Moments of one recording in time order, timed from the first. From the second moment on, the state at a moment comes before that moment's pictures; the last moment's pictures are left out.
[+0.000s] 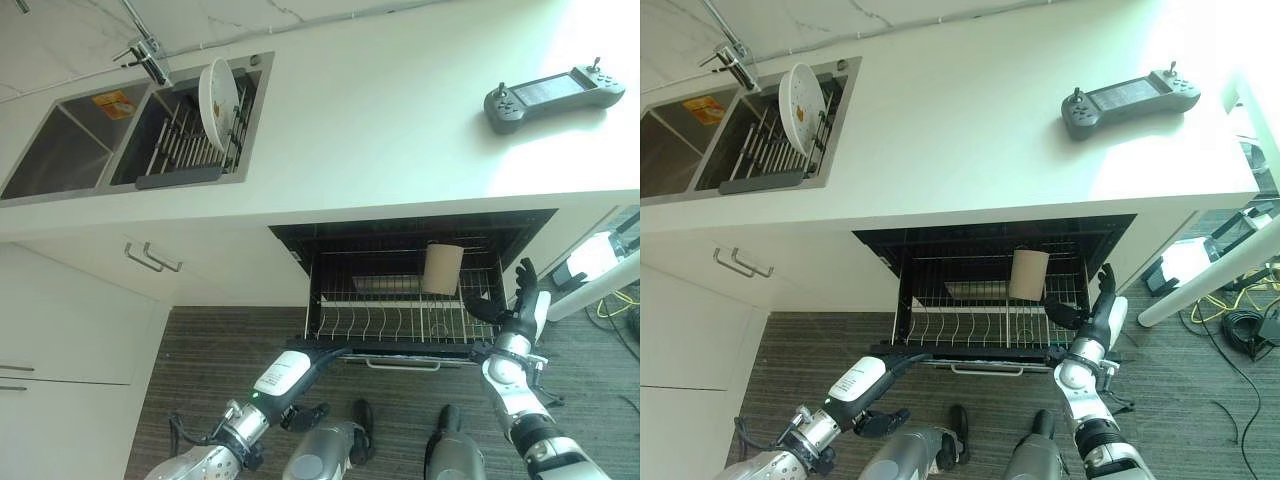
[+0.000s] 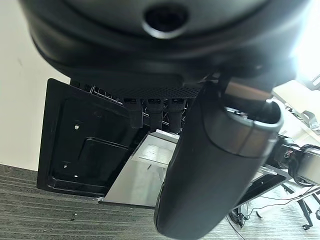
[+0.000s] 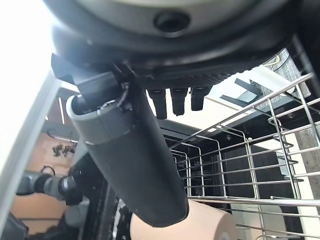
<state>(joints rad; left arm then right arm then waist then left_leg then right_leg) 0.05 0.64 -0.59 0.43 0.58 -0.61 0.38 -0.28 -0.36 0.17 0.78 0.24 -0.43 -0.66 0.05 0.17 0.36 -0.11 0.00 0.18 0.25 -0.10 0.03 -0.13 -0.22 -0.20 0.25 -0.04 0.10</state>
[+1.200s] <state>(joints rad) 0.24 0.46 0.07 0.47 0.19 -0.40 0.60 0.18 -0.25 -0.05 0.05 0.40 -0.69 -0.46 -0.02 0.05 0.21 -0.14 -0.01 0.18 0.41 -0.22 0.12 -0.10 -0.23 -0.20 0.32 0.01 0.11</state>
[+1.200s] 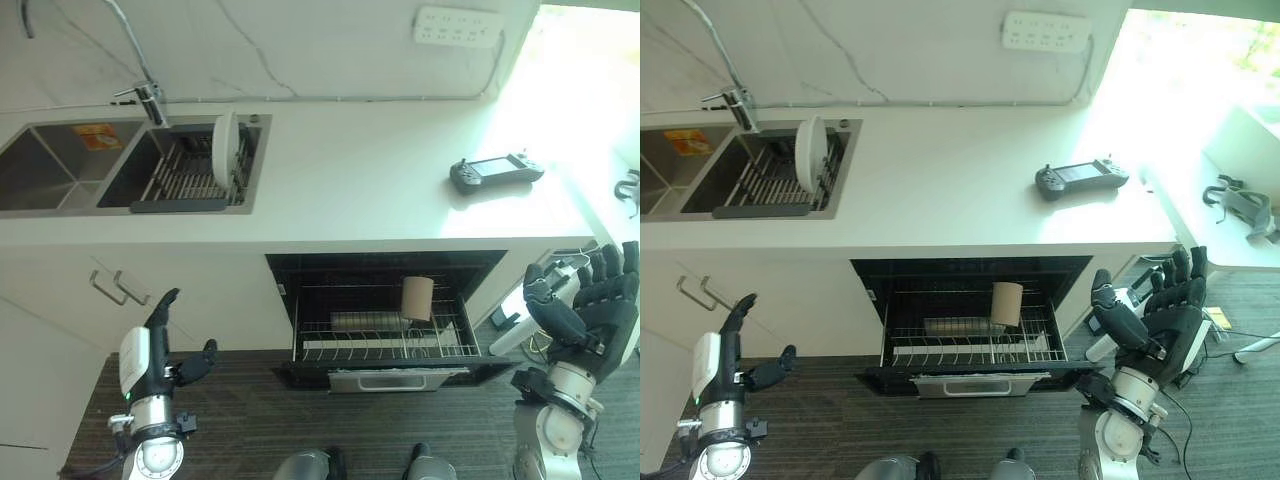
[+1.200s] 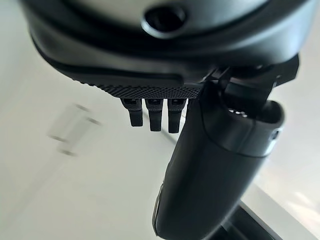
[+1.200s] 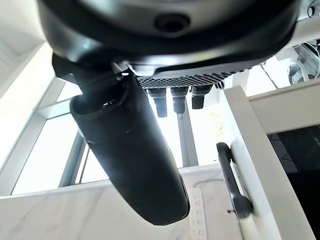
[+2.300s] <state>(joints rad) 0.07 0.22 -0.12 1.23 -0.23 0.11 -0.06 0.02 -0.35 -0.09 0.02 0.51 -0.60 -0.53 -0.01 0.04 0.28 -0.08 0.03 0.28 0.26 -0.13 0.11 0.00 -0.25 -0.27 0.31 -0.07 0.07</state>
